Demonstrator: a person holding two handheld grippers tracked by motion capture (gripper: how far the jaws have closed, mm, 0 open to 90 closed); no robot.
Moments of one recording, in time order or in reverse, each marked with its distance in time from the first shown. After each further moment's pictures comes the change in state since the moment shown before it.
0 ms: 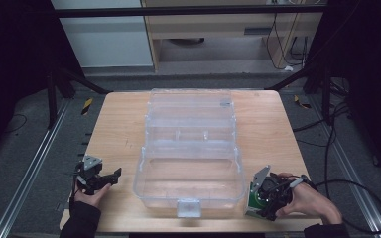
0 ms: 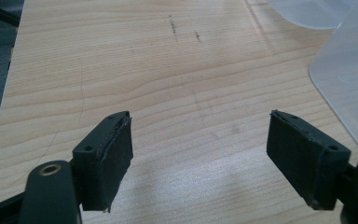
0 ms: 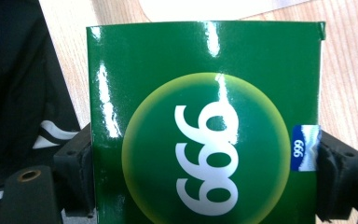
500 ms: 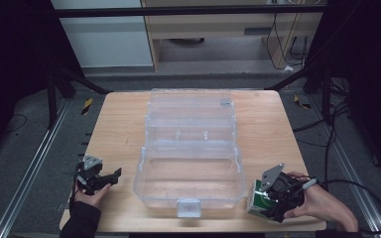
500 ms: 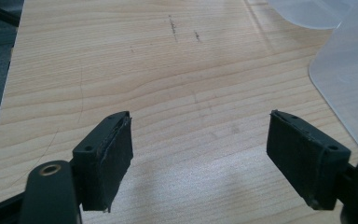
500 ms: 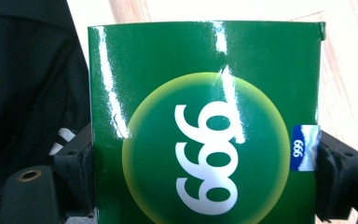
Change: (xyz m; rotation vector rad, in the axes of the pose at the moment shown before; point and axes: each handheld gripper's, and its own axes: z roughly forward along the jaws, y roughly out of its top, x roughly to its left) left arm 0.000 0.000 0.000 0.001 0.000 0.000; right arm 0.010 -0.007 -0.037 -0.084 -0.021 0.029
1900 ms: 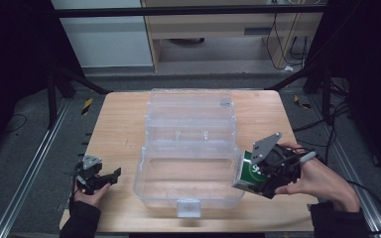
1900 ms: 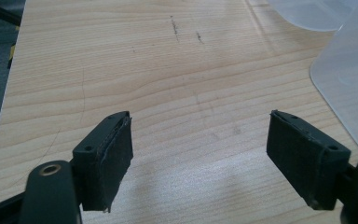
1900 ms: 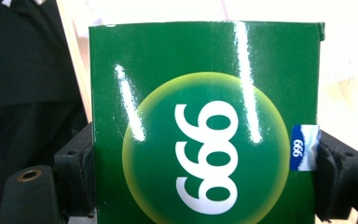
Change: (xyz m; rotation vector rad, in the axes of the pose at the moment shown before) left arm 0.002 0.000 0.000 -0.002 -0.001 -0.007; right arm -0.005 0.077 -0.080 -0.113 -0.098 -0.074
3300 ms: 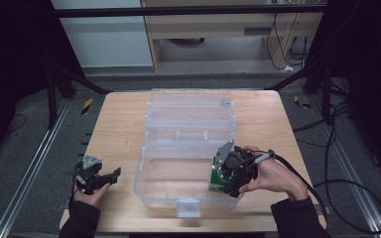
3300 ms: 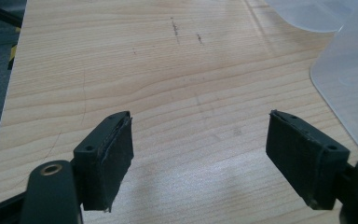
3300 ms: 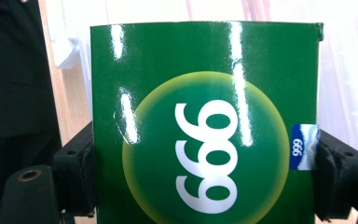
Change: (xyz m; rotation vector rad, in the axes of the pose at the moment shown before) left arm 0.001 0.001 0.000 -0.001 0.000 0.003; right arm 0.003 0.040 0.083 0.045 0.055 -0.085
